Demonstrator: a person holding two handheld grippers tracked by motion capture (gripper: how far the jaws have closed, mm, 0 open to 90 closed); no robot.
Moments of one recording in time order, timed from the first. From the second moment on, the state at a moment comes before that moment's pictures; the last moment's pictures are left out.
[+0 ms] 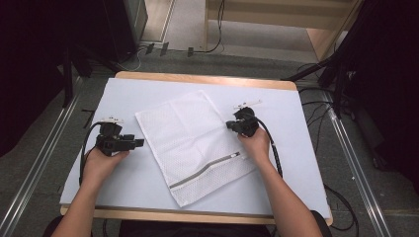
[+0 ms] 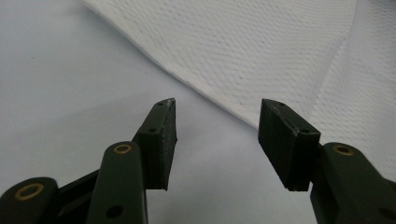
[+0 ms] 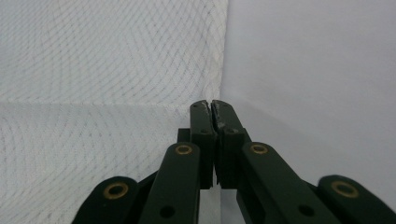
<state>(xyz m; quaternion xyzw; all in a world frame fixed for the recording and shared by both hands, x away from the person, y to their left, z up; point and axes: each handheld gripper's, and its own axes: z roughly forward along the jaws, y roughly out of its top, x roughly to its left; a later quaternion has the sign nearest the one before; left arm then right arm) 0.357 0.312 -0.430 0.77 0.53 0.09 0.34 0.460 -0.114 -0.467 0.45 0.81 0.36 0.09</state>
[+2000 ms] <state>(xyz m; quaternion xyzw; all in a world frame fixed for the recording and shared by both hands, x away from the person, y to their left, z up) 0.403 0.215 -0.451 0.83 0.46 0.07 0.31 0.430 -0.175 -0.467 0.51 0.77 0.37 0.12</state>
